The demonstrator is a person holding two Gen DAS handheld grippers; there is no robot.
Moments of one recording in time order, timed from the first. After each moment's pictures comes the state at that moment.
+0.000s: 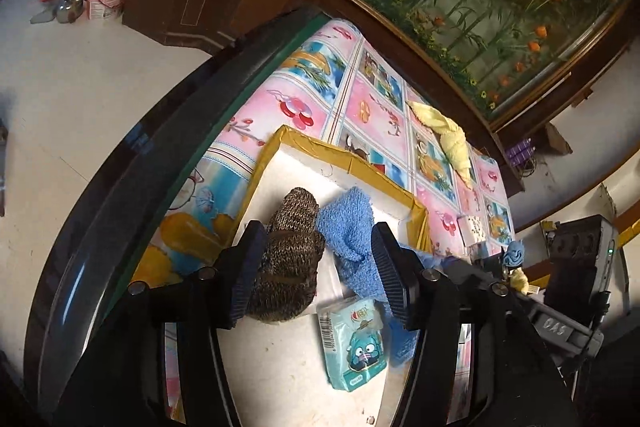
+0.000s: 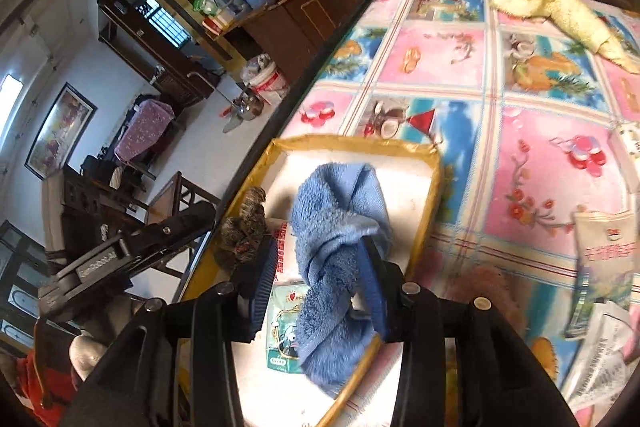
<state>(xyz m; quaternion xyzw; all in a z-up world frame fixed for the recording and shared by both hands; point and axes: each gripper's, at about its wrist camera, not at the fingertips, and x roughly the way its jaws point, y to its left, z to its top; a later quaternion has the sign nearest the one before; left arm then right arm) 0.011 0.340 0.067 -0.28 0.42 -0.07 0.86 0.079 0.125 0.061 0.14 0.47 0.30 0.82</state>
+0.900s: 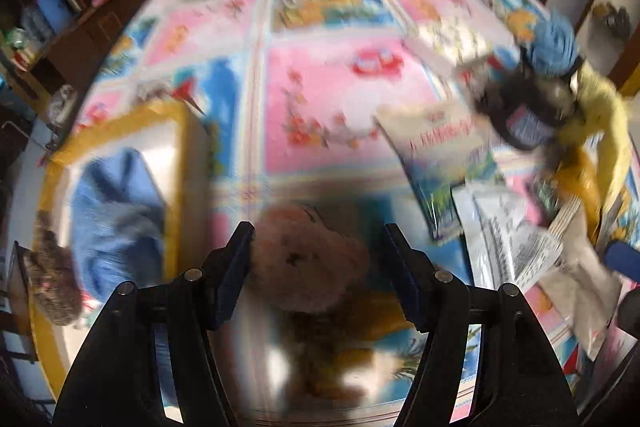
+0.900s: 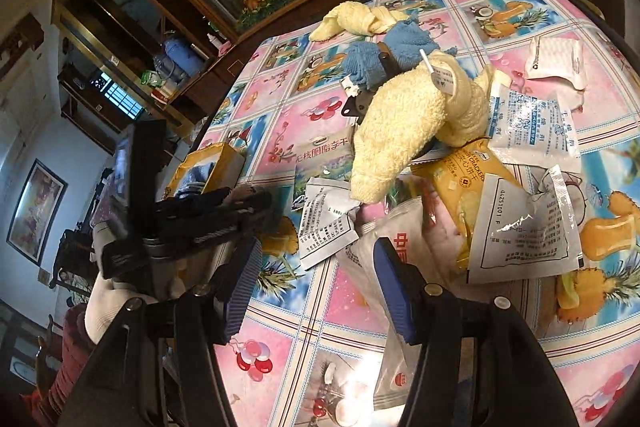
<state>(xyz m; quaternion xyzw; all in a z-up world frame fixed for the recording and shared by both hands) 0.053 0.057 0.006 0.10 0.52 -0.08 0.84 -0.027 -0.093 0.042 0.22 0.43 0.19 0.86</state>
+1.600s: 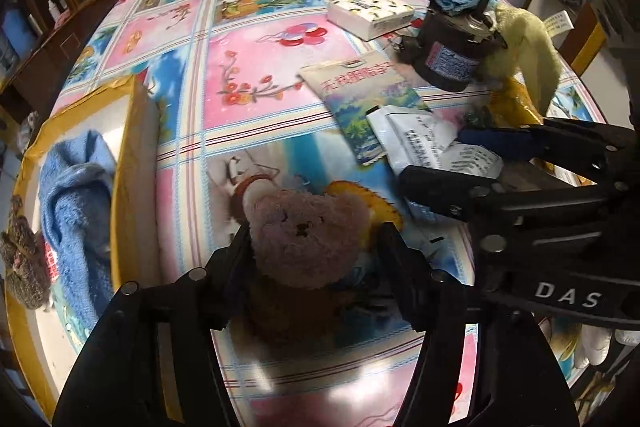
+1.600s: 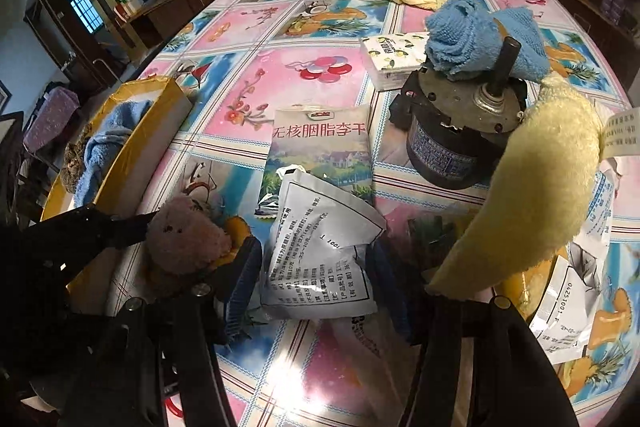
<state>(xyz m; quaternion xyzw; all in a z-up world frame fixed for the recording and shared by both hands) 0.012 0.048 0.001 0.10 0.51 -0.17 0.84 0.031 -0.024 0.007 0.04 0.51 0.13 0.85</state>
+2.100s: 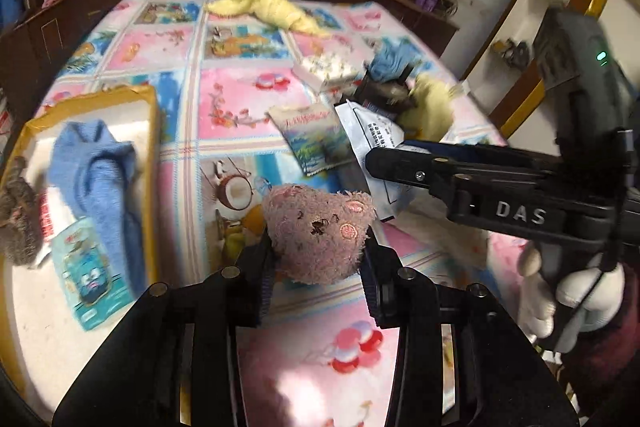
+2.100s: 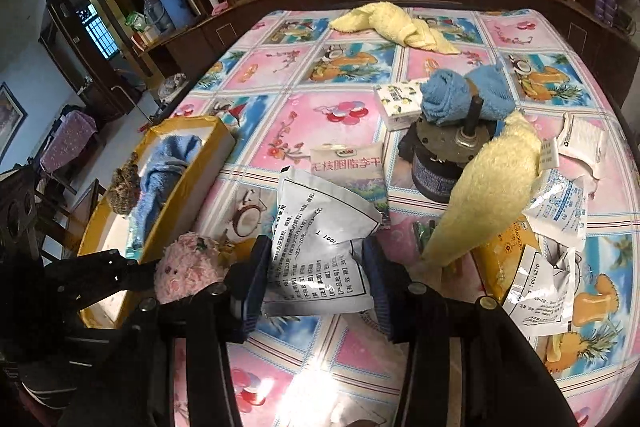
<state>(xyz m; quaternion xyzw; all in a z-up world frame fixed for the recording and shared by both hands) -0.044 0.098 0.067 -0.03 0.45 -0.25 0.86 -0.003 -0.025 0.062 0.07 0.45 0.15 0.88</state>
